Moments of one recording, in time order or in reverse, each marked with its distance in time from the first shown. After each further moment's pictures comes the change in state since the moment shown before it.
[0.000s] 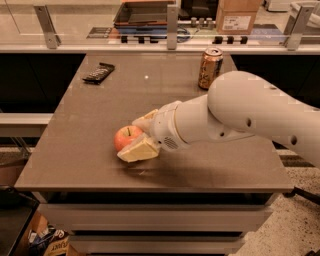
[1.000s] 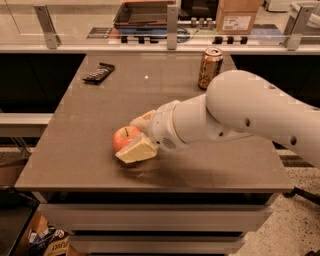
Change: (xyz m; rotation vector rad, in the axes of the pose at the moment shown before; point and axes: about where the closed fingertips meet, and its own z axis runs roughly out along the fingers) arm -0.005 0.003 0.000 -0.001 0.001 -0.012
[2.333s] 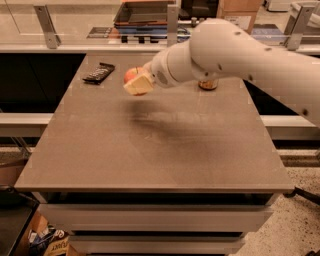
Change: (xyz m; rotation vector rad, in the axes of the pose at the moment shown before) arm -0.045 -0.174 0.008 0.274 -0.017 0.125
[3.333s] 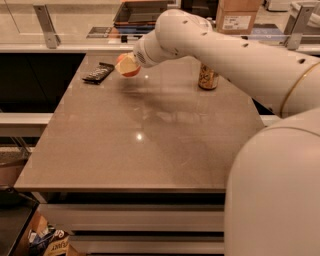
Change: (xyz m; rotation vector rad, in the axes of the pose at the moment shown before) arm -0.031 -0.080 0.104 0.089 0.040 0.072
